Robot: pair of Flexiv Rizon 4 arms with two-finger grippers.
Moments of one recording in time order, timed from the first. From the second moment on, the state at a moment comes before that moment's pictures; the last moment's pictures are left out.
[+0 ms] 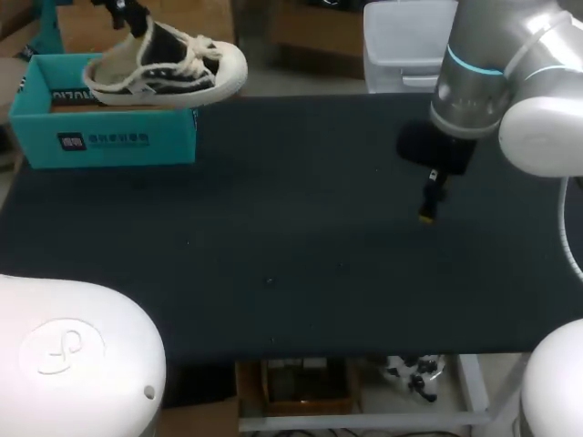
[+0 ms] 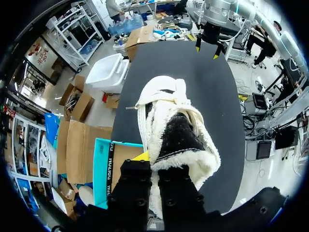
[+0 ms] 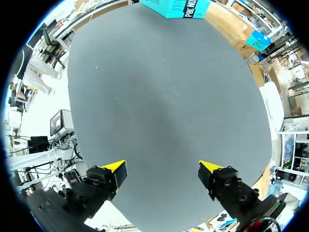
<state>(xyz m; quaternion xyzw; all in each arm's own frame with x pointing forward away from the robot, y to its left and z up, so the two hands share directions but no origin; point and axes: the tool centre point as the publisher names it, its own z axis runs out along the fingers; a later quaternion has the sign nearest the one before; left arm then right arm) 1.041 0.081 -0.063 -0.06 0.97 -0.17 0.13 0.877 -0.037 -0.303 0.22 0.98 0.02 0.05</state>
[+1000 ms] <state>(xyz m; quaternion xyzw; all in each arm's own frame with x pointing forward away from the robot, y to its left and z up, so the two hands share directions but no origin) 1.209 0.249 -0.177 -0.05 0.99 -0.10 0.11 0.877 -0.037 -0.302 0.22 0.98 0.02 0.05</state>
